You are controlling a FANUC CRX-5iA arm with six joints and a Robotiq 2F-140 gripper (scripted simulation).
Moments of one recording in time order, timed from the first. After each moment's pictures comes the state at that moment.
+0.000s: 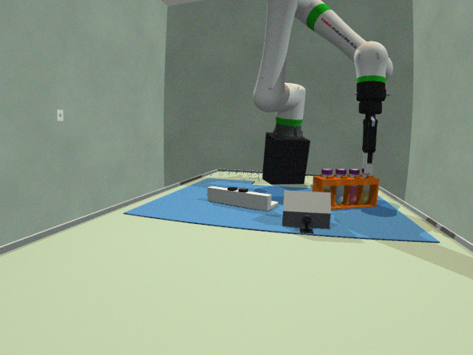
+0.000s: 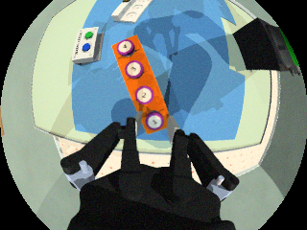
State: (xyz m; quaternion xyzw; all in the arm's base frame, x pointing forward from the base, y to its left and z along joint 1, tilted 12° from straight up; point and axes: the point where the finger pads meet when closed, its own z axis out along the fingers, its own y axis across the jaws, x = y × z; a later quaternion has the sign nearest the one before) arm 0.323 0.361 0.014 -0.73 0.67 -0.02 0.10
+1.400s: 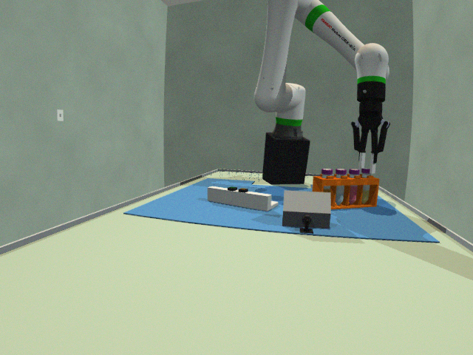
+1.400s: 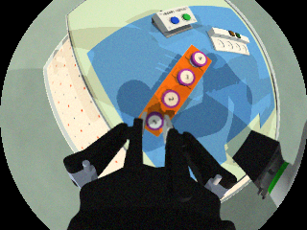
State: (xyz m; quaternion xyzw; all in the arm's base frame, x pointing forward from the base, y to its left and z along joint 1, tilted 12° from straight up) arm 0.323 0.360 0.014 -0.96 0.25 -0.09 0.08
